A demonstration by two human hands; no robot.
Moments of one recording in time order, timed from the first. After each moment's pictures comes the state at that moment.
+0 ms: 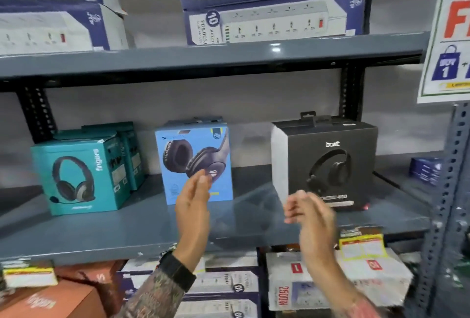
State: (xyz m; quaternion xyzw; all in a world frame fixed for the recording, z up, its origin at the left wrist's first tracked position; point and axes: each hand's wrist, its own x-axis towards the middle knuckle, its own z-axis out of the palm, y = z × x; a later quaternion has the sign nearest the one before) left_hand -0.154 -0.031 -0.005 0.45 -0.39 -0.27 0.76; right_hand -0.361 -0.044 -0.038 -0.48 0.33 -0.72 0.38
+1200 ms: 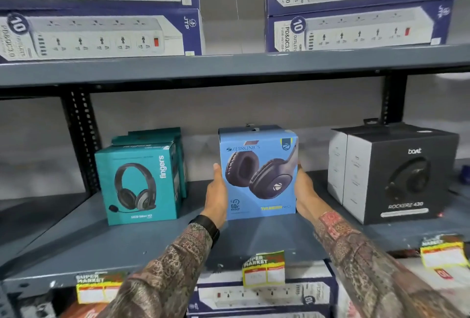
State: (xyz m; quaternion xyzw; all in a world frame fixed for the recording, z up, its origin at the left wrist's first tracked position) left_hand 0.019 -0.118 0.000 0.51 -0.35 -0.45 0.64; right_hand -0.192 -0.181 0.000 -0.42 0.45 -0.56 0.56
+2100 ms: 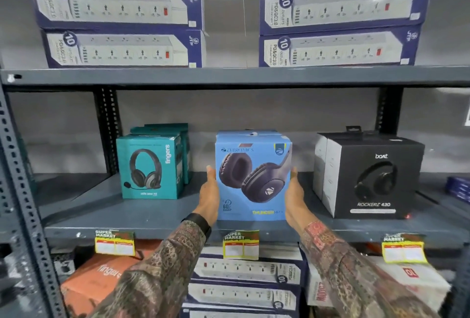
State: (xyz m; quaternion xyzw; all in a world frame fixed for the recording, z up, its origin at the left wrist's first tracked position) left_hand -0.026 -0.025 0.017 0.55 -0.31 -0.42 0.65; right_hand -0.215 -0.099 0.000 -0.41 0.44 -0.56 0.57
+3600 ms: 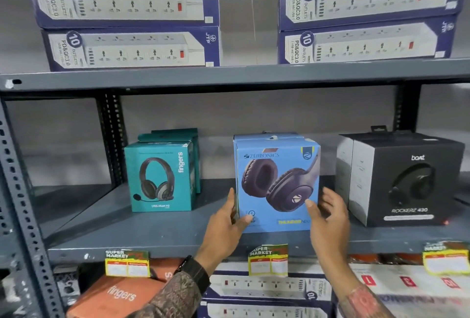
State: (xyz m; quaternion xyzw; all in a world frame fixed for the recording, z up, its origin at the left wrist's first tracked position) left_hand 0.017 0.006 -0.031 0.55 -0.63 -0.24 0.49; right_hand -0.210 -0.039 -0.040 -0.50 0.48 -0.68 0.24
